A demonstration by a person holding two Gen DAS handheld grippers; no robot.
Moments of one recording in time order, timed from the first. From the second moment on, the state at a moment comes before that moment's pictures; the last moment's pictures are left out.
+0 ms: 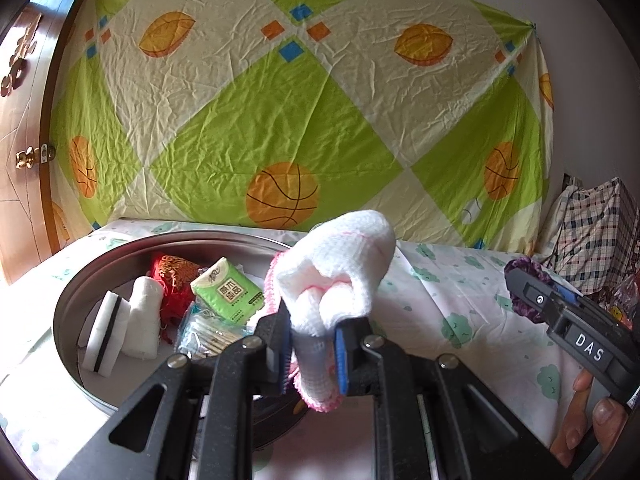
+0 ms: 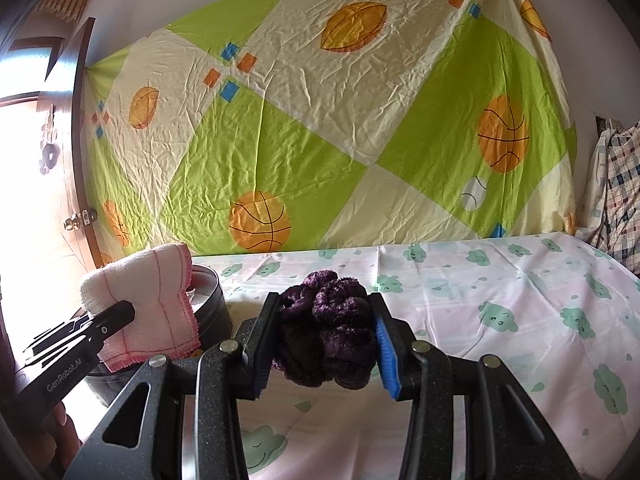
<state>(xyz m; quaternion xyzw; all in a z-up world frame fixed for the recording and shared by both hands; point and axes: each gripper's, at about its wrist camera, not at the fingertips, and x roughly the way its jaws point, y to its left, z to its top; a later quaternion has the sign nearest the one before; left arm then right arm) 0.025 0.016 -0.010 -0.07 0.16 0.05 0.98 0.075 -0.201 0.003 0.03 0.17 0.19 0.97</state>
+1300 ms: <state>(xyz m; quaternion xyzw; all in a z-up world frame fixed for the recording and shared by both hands) 0.006 0.069 -0.013 -0.10 0.14 0.09 0.98 0.066 -0.140 0.001 0.01 0.16 0.25 0.96</state>
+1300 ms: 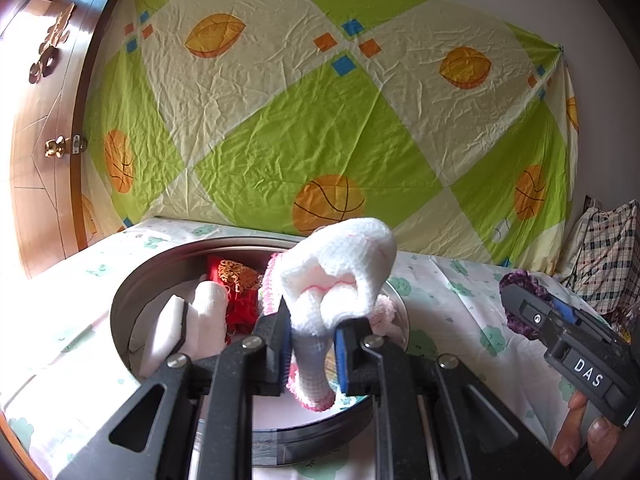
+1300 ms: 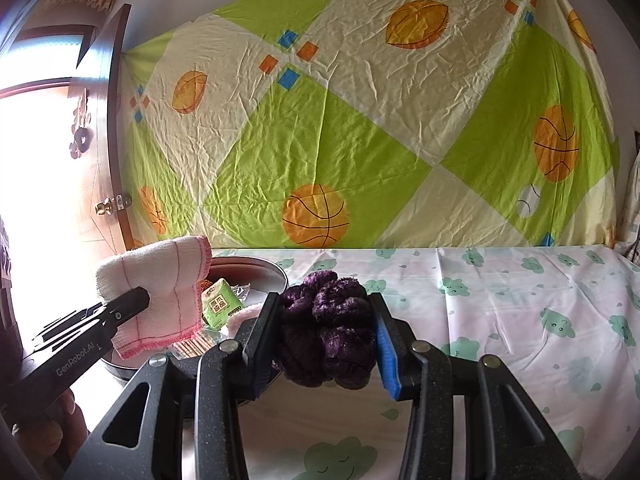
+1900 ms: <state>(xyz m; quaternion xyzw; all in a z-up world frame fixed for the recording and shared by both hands) 0.000 0.084 -0.013 -0.10 0.14 0.11 0.98 0.060 -0.119 0.000 0.00 0.16 0.27 0.95</state>
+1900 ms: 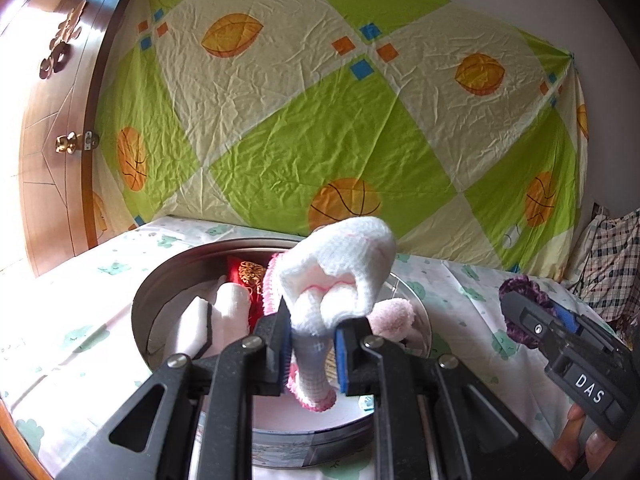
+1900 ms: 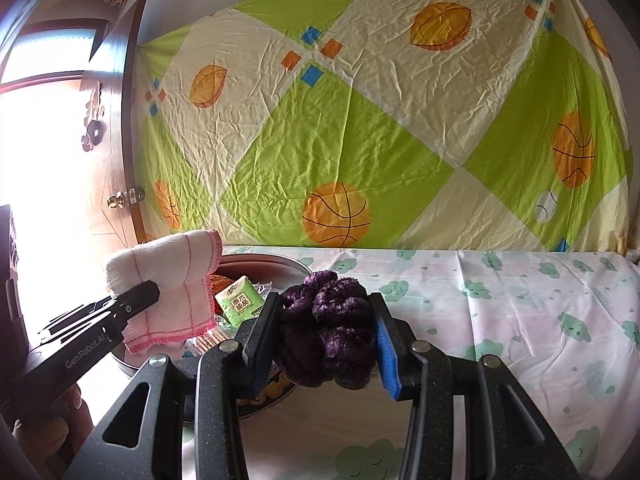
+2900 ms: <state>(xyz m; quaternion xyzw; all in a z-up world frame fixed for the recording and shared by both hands) -0.008 0.111 -0.015 -0.12 0.14 0.12 0.98 0.052 -0.078 -0.003 -0.02 0.16 0.31 0.94</state>
